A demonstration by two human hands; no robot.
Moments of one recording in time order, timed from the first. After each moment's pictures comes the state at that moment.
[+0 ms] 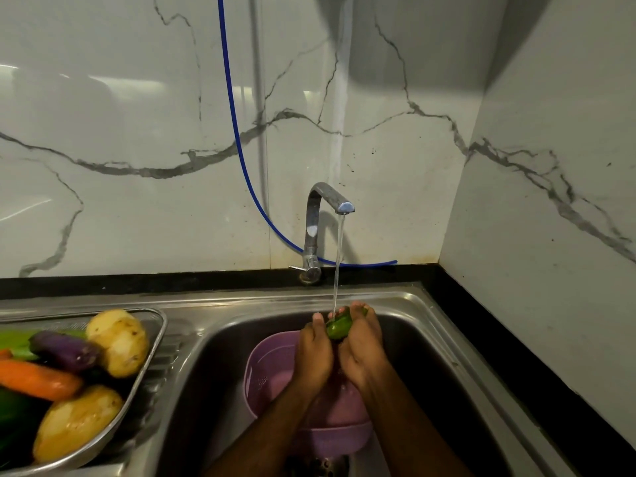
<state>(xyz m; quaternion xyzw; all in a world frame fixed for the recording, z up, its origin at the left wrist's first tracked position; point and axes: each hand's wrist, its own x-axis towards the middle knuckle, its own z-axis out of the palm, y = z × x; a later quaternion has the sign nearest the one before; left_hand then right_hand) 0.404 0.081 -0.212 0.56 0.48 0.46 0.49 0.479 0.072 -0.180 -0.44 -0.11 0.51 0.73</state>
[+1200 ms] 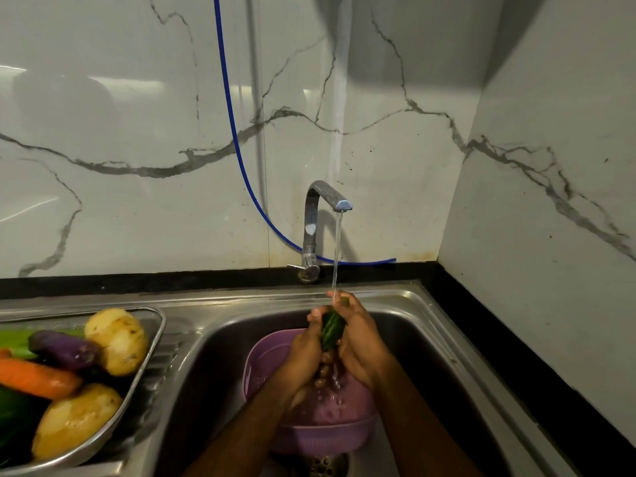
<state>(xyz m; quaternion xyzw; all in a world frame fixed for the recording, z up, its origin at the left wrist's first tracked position) 0.379 0.059 -0.182 0.49 0.44 0.34 0.67 0.483 0.059 -0.176 -0.43 -0.27 0.56 0.66</state>
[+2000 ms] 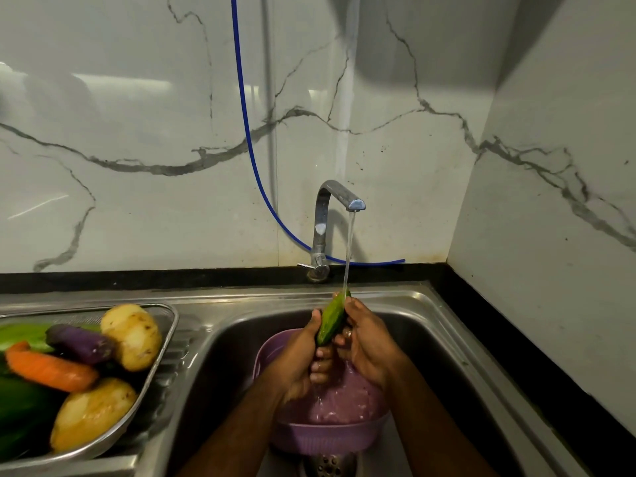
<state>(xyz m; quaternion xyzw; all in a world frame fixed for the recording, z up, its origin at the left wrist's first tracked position) 0.358 0.081 -0.190 0.44 0.35 0.30 0.77 0.488 0.061 -0.182 -0.47 -0.29 0.57 0.60</state>
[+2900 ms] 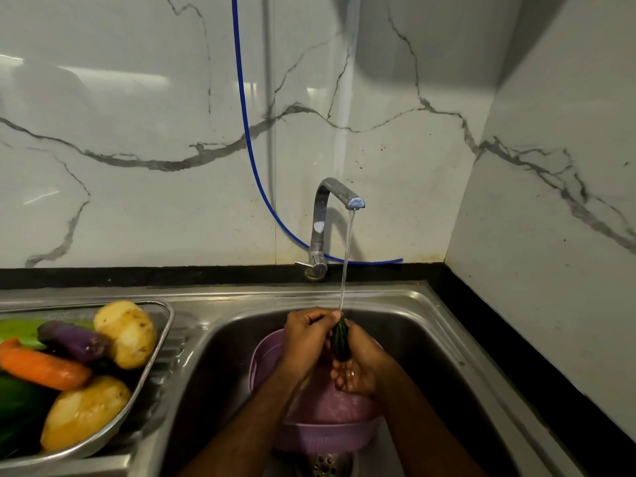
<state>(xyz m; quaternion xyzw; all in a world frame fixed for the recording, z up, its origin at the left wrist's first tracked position) 0.381 0.086 -0.190 0.54 0.40 0.52 0.53 0.487 0.057 -0.201 -0.64 -0.18 0.61 0.44</state>
